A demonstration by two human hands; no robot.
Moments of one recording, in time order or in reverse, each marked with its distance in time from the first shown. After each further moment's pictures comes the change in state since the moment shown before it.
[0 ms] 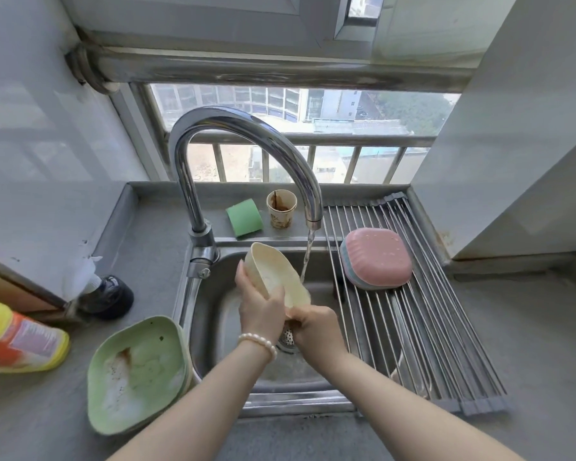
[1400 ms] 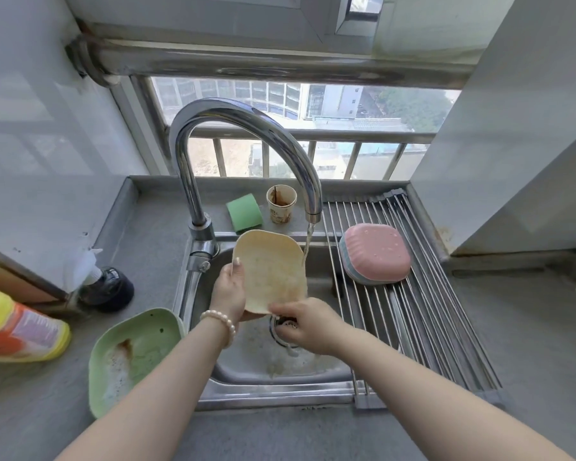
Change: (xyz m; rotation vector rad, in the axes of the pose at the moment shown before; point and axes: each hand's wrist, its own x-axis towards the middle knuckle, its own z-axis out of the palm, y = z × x) left_hand 0.047 -0.018 -0.027 -0.190 -0.102 -0.079; right_hand 0.013 -0.008 -0.034 -0.132 -0.563 0.024
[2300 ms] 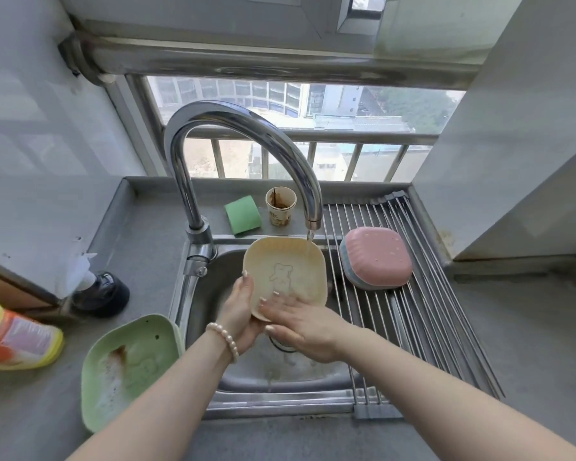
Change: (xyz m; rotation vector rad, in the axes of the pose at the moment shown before) left_hand 0.006 -0.021 0.010 -0.518 -0.284 -0.254; right_hand 0.003 -0.006 -0.017 -0.166 -0.242 -0.122
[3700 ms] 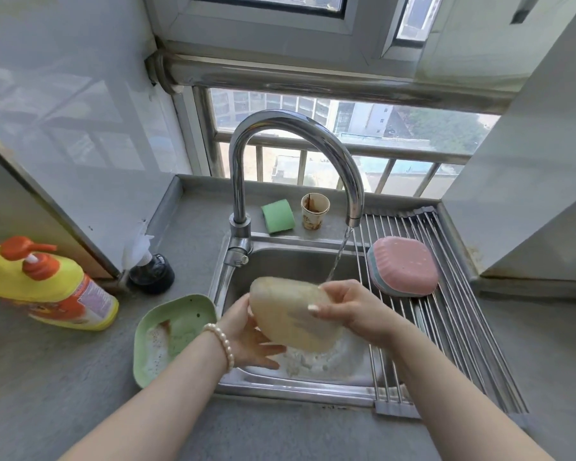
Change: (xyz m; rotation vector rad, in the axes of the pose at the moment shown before) left_hand -0.062 0.026 -0.044 0.154 0.105 -0.525; right_hand -0.034 -0.036 -0.032 1.222 0.181 -0.035
